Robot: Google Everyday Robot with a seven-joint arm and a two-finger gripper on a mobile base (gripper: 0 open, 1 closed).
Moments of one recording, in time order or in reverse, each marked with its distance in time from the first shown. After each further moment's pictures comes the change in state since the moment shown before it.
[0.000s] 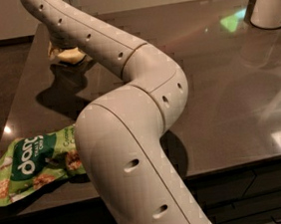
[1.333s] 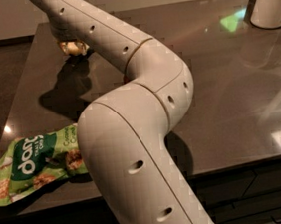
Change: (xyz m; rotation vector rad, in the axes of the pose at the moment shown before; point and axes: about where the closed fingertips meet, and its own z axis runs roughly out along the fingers) arm 0.007 0.011 -0.028 0.005 0.001 0.045
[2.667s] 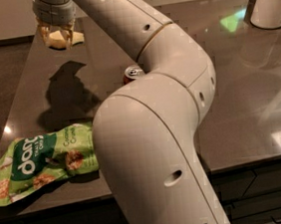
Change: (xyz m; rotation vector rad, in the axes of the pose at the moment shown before) arm -0.041 -0.030 -0.104 0.194 -0.157 0.022
